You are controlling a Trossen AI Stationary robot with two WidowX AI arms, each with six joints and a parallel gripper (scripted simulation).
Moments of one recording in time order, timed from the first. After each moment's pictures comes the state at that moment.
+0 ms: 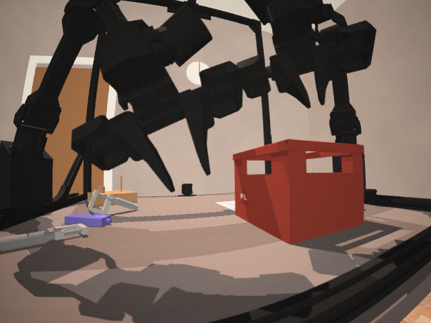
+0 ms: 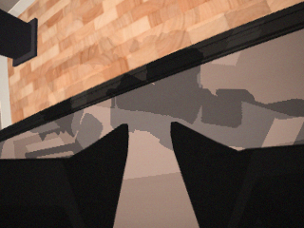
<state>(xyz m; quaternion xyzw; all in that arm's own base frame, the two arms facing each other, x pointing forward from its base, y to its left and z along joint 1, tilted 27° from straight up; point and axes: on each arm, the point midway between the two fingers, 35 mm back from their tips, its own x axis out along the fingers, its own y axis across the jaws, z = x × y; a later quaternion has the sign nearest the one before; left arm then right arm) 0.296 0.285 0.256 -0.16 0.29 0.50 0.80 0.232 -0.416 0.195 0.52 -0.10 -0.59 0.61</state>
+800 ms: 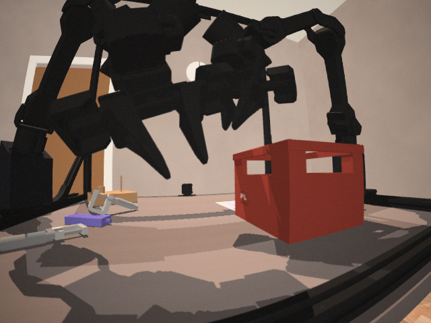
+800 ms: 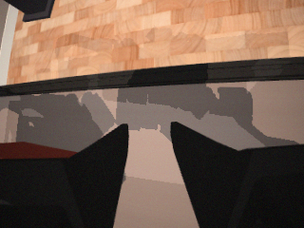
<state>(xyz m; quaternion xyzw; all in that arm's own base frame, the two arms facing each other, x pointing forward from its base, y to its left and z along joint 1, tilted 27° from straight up) 0.387 0.208 0.242 -0.20 0.26 0.42 0.85 0.223 -0.416 0.205 0.45 -0.02 -0.56 0.70</state>
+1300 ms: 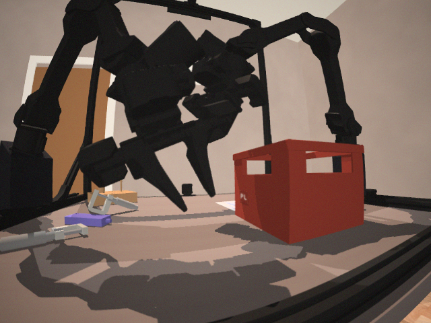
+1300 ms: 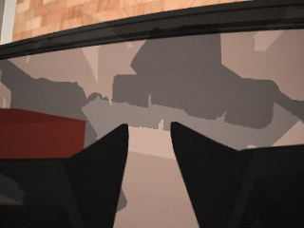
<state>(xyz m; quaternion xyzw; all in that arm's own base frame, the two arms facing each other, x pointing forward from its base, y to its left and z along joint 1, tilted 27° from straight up) 0.420 0.148 0.235 -0.13 0.30 0.37 0.87 0.260 -0.400 0.171 0.47 0.01 -0.52 0.72</state>
